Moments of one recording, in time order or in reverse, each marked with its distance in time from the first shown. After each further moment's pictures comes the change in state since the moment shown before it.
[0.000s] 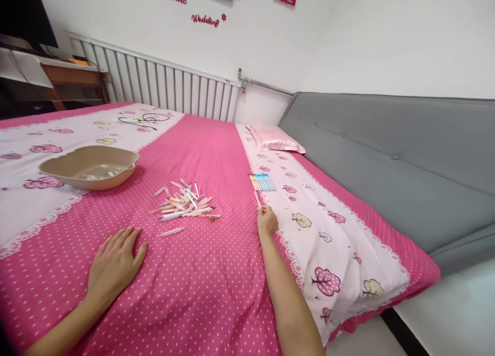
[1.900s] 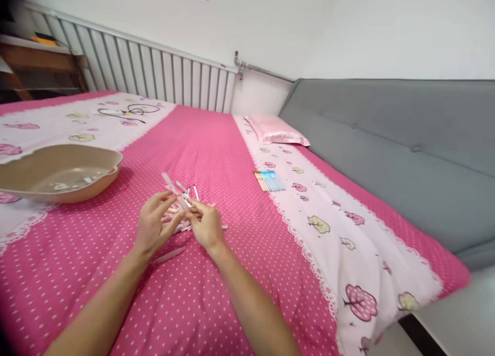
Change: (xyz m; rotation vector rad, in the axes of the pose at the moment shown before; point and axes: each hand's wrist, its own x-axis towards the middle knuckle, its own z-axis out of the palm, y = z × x) left_hand 0.124 0.053 0.015 -0.716 0.239 0.195; right_hand -0.100 -0.160 0.044 0.904 -0.753 -0.328
